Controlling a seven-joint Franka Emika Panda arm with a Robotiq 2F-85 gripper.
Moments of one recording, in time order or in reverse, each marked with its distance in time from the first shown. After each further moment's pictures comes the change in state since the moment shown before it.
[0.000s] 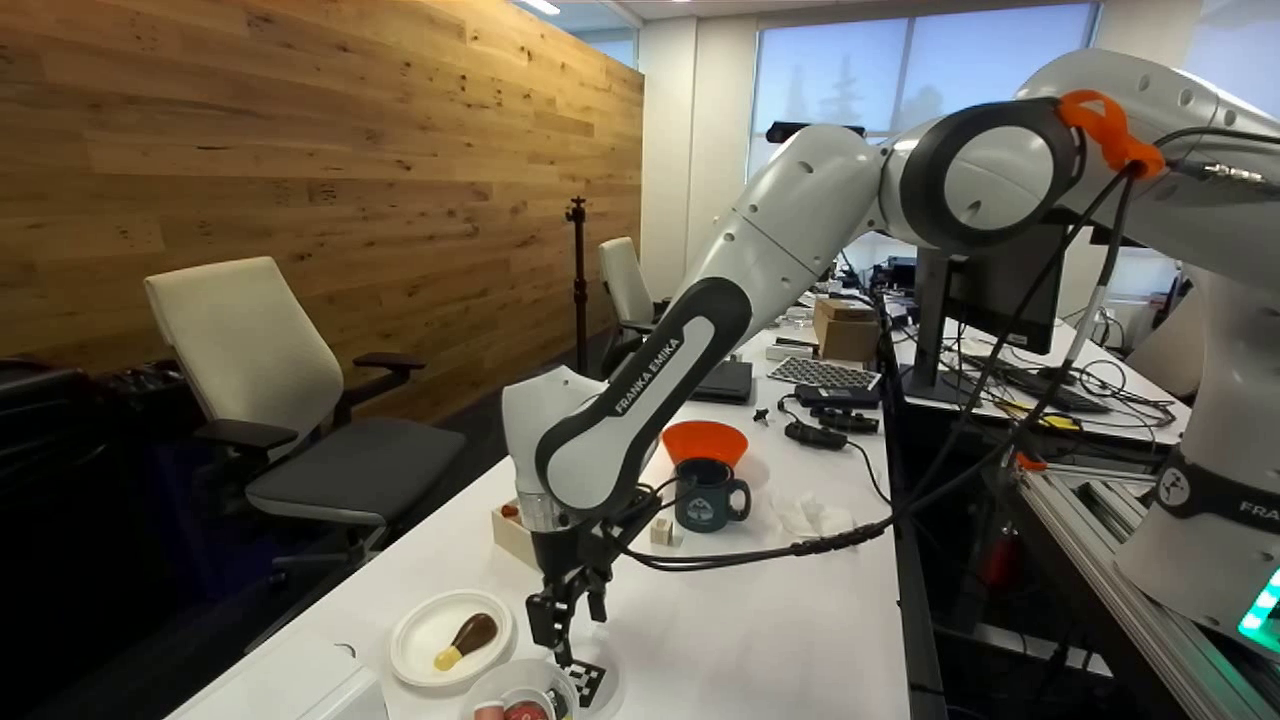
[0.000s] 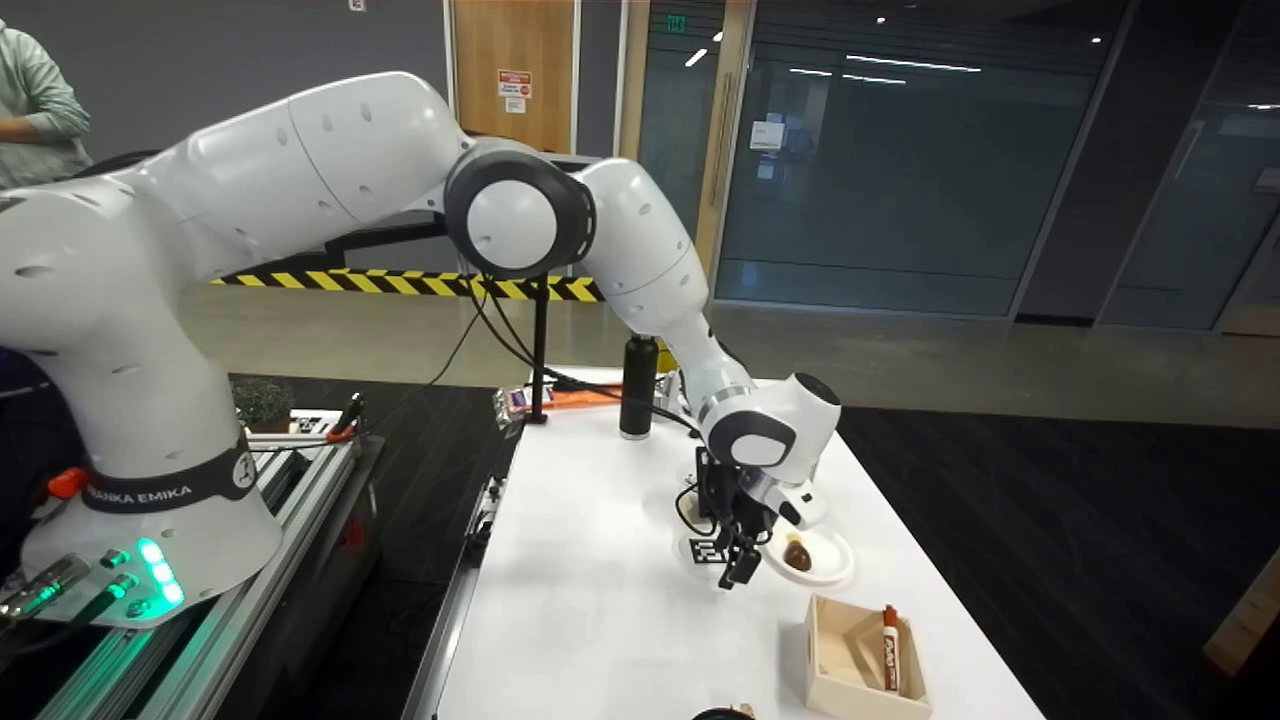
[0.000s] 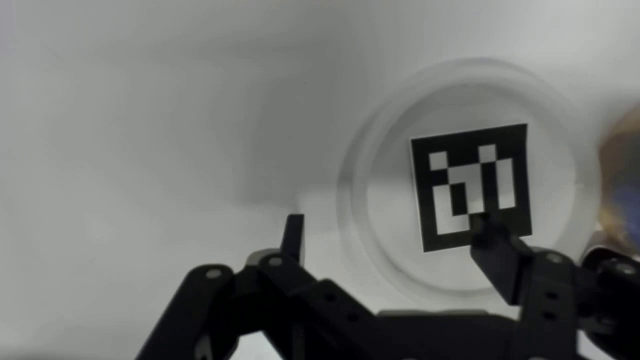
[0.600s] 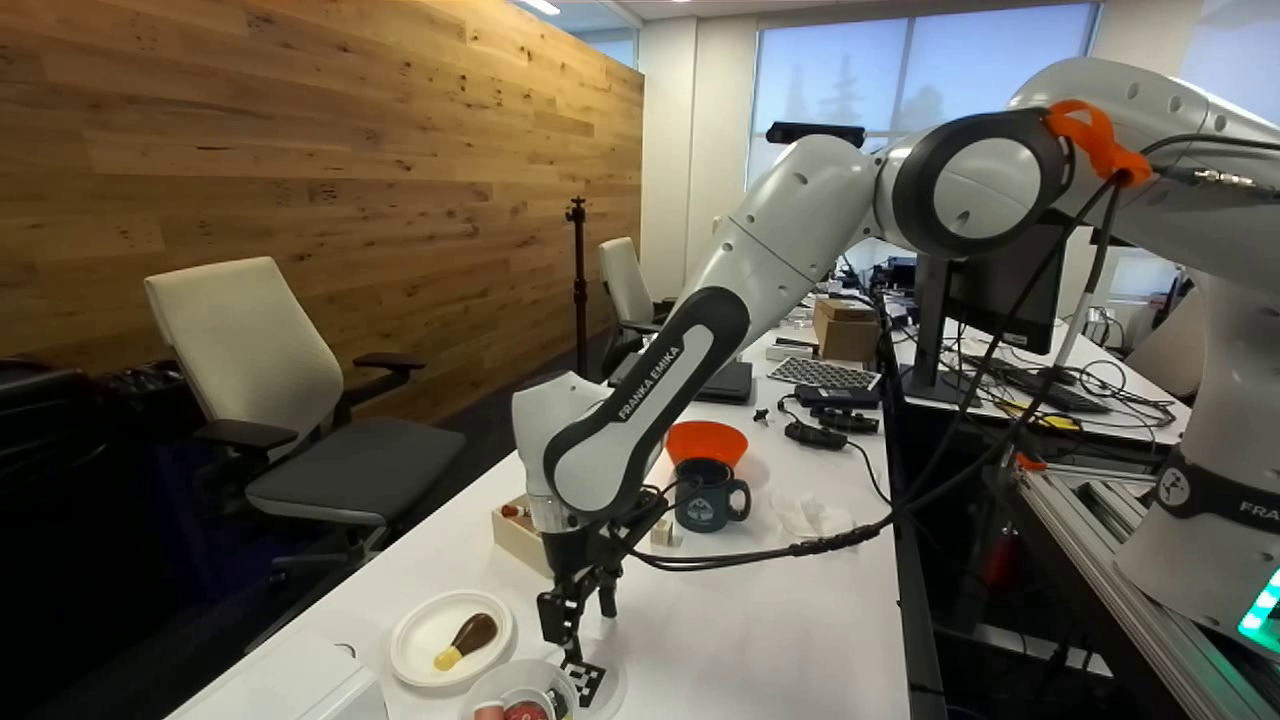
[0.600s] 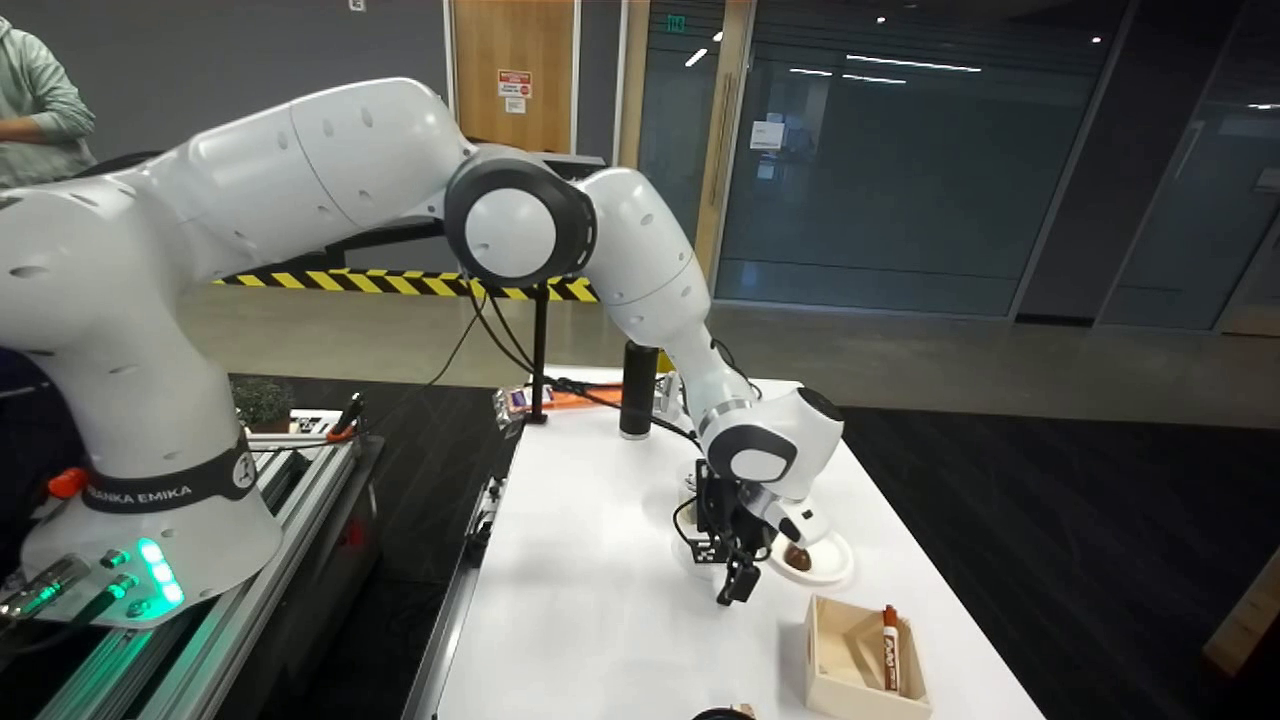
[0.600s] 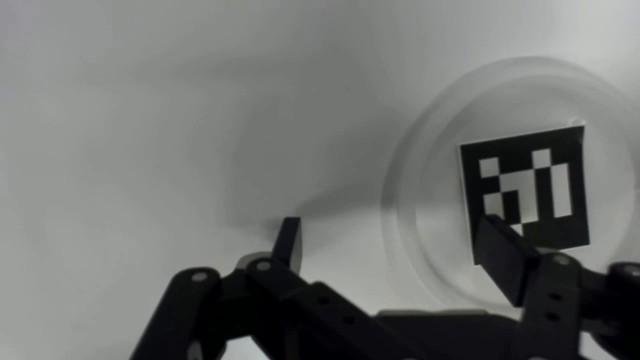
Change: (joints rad) arm -0.018 0.019 -0.008 0.000 0.000 0.000 -0.001
